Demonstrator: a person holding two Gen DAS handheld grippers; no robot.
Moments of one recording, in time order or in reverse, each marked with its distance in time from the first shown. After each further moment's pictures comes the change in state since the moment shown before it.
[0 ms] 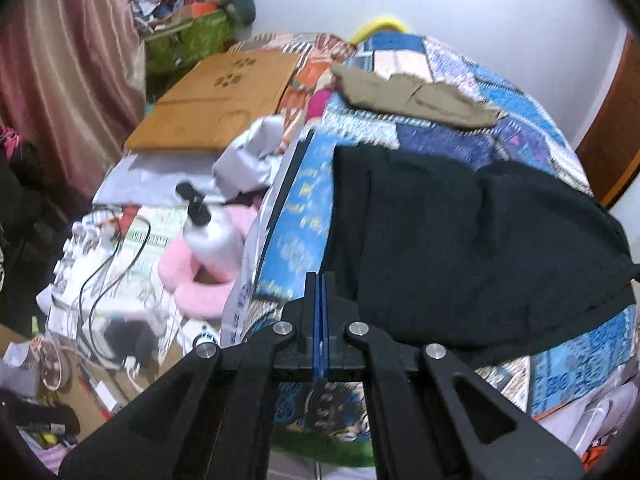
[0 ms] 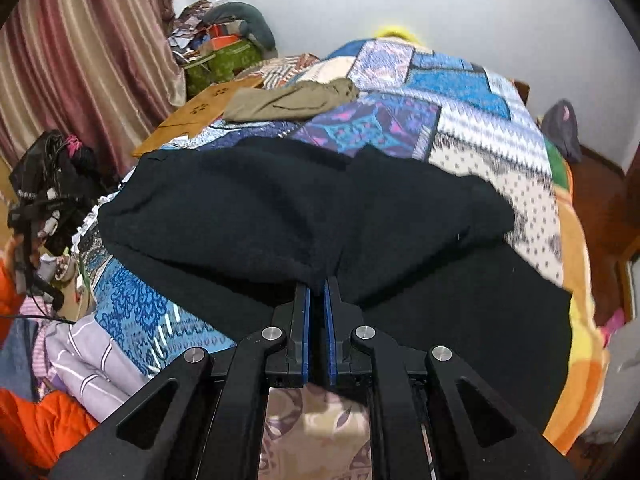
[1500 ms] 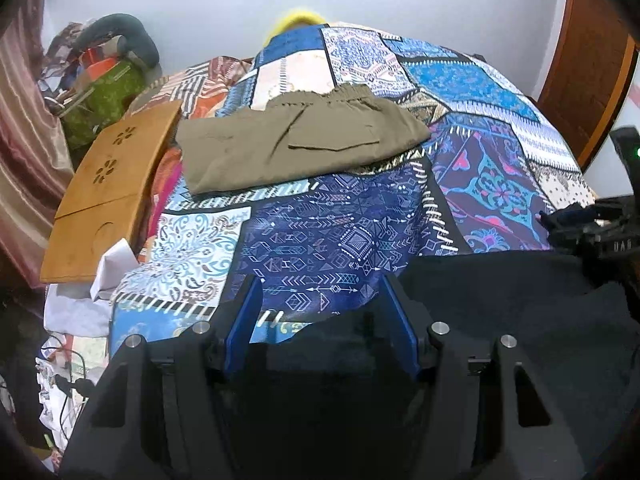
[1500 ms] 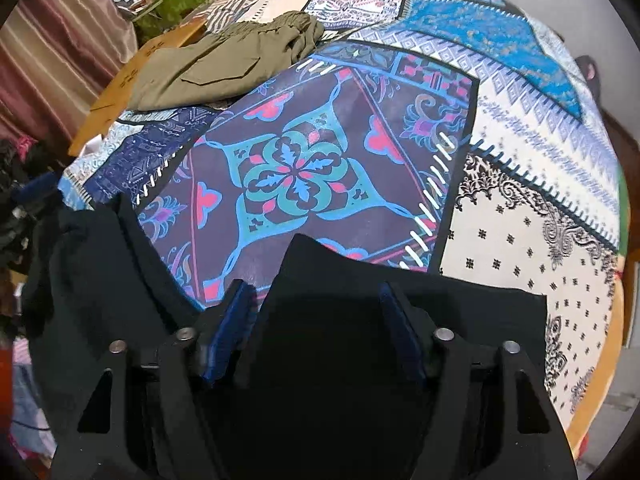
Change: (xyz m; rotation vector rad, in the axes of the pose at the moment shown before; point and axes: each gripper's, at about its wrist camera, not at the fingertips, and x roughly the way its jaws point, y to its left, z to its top) left arm 0.114 -0.186 0.138 0.272 -0.003 -0.074; right arm 0.168 -0.073 0.144 0.045 0.313 -0.020
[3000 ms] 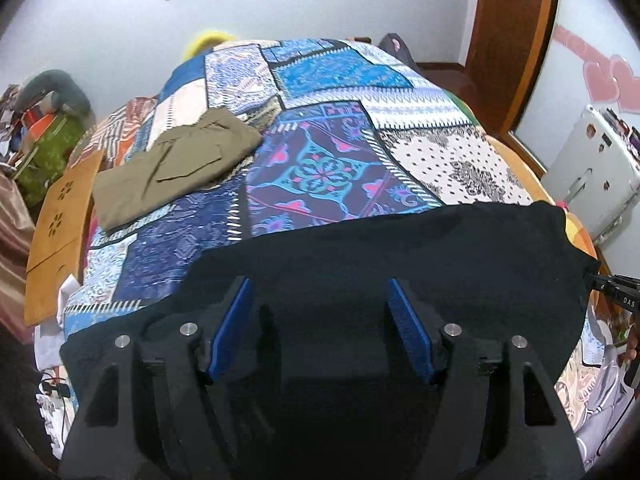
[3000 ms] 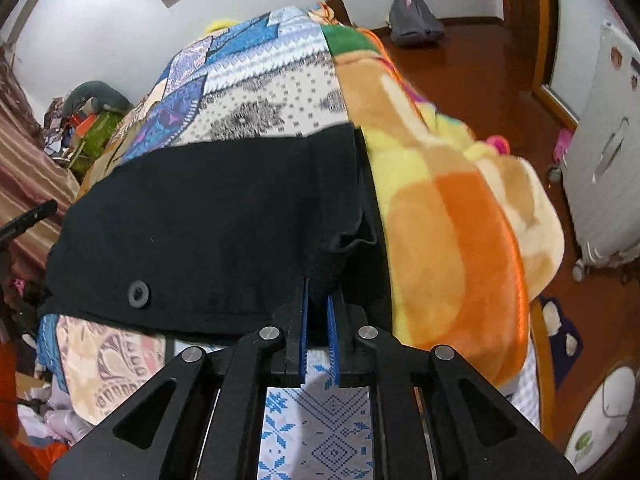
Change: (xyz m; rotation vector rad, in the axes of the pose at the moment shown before) left arm -0.064 -0.163 -0.018 0.212 0.005 -0.136; right arm -0.120 -0.117 -0.288 0.529 -0.283 -0.075
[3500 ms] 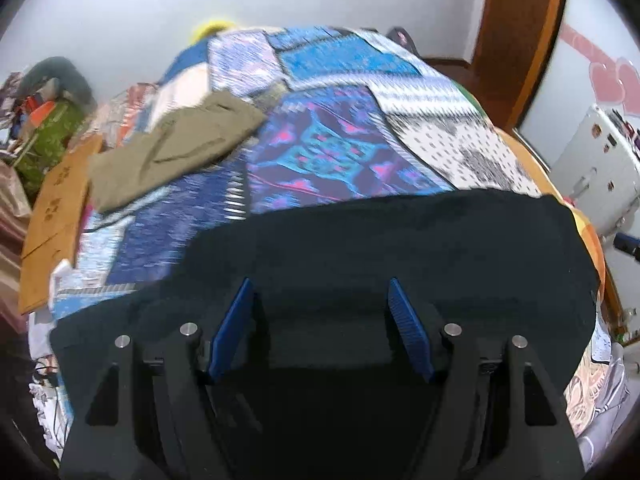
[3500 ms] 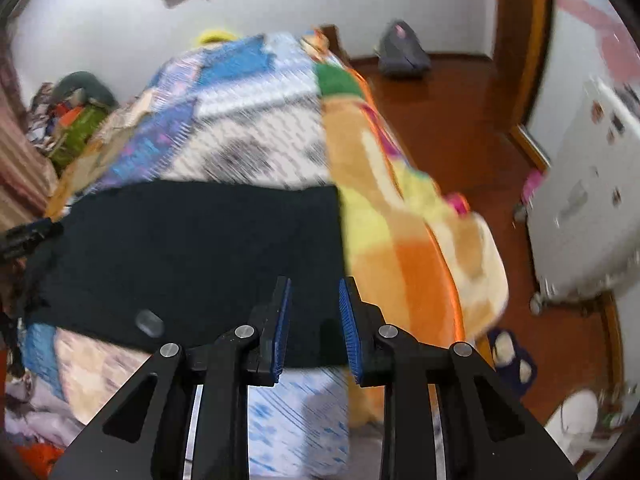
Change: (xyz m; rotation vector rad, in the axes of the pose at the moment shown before) left arm 0.002 0.018 -0.015 -0.041 0.001 0.014; right arm -0.051 0.019 0.028 -0.124 -0.089 -0.124
